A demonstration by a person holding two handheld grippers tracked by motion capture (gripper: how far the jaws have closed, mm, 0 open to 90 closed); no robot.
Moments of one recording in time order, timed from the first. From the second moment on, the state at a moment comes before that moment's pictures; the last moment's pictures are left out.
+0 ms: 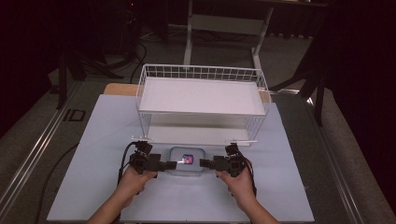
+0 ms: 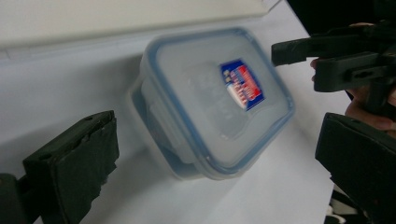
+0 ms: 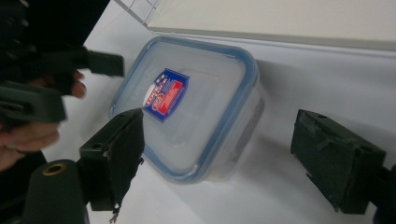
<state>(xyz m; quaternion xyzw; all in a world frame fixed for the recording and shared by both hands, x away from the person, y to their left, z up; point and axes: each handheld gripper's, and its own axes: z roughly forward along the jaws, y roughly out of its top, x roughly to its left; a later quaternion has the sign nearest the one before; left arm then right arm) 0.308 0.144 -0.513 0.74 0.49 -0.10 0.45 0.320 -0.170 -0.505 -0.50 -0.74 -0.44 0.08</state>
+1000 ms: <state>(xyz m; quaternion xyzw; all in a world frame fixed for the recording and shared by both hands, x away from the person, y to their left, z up) 0.310 0.133 -0.522 0.73 0.53 -0.12 0.42 0.321 -0.158 -0.522 -0.54 -0.71 -0.42 0.15</state>
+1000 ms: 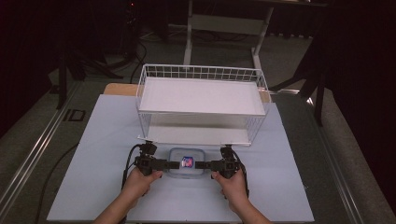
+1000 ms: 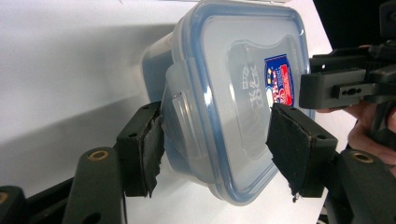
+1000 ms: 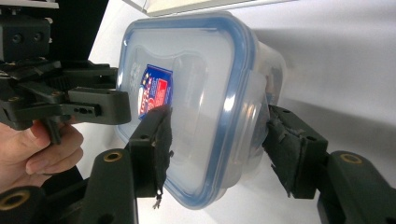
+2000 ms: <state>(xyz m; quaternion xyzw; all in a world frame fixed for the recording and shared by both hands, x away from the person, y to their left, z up) 0.324 0.105 -0.481 0.74 0.50 -0.05 0.46 0.320 -0.180 -0.486 -0.51 -0.71 -0.48 0.05</state>
